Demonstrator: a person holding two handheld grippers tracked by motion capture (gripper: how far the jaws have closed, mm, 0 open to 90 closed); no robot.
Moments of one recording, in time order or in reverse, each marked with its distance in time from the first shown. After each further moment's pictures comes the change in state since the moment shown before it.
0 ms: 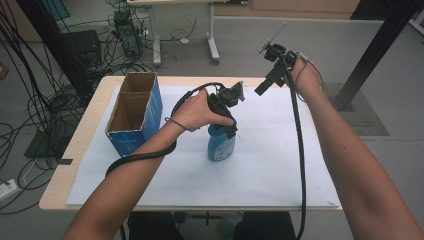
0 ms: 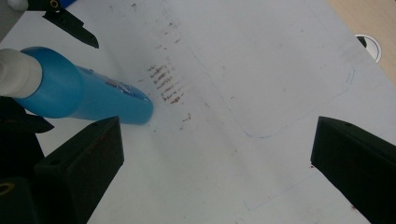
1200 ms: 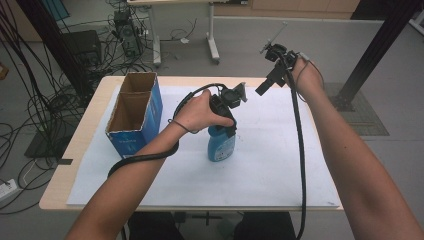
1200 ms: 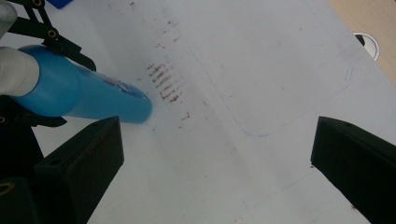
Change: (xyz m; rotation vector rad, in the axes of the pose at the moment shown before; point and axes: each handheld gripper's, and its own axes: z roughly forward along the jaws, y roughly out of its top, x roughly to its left) left arm -0.006 0.001 0.000 -0.027 -0.002 0.012; right arm -0.001 -0.001 -0.001 0.004 -0.004 -0.001
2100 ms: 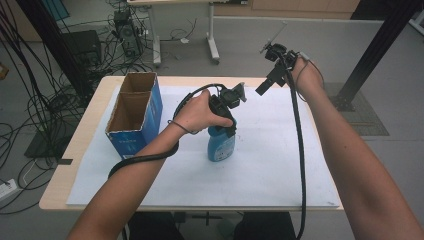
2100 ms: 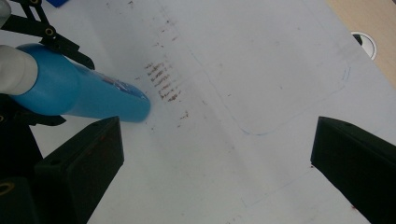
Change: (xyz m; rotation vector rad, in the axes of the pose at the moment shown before) left arm 0.000 -0.002 0.000 -0.011 0.003 -0.004; right arm 0.000 0.001 -0.001 0.005 -0.006 -0.001
